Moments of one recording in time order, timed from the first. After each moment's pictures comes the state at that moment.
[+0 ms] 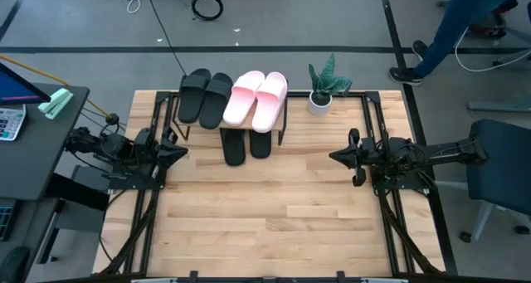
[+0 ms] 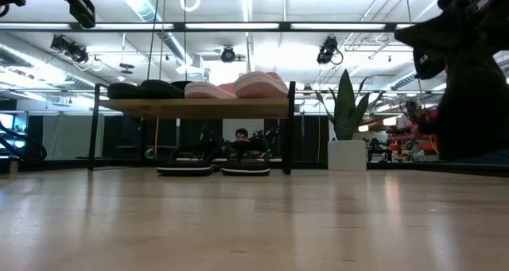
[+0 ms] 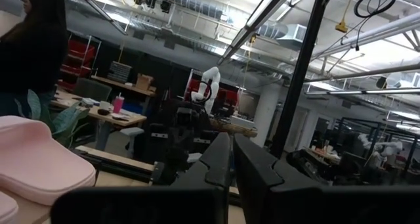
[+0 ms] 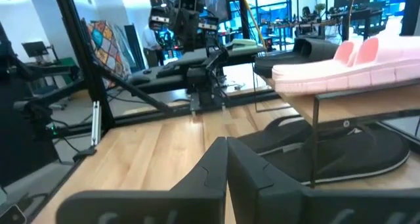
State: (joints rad) left arm -0.38 0.08 0.22 0.25 -0.39 -0.20; right arm 0.09 0.25 0.13 0.13 0.14 0.19
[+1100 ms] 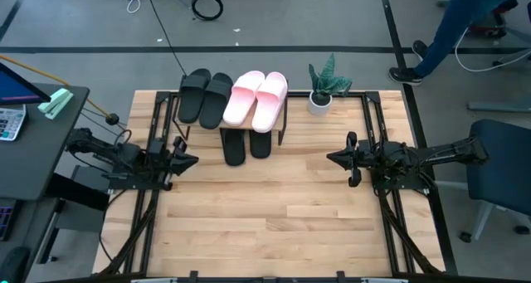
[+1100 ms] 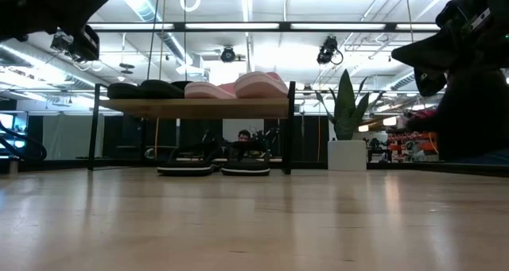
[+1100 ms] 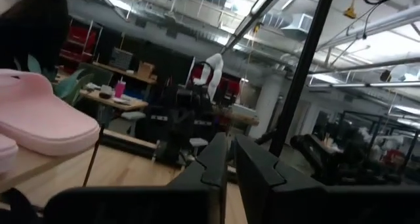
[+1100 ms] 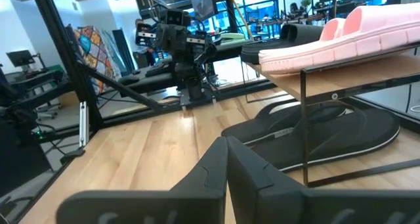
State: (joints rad) left arm -0.38 0.08 0.02 0.42 -0.39 -0.24; right arm 0.09 0.25 0.01 0.26 0.19 0.23
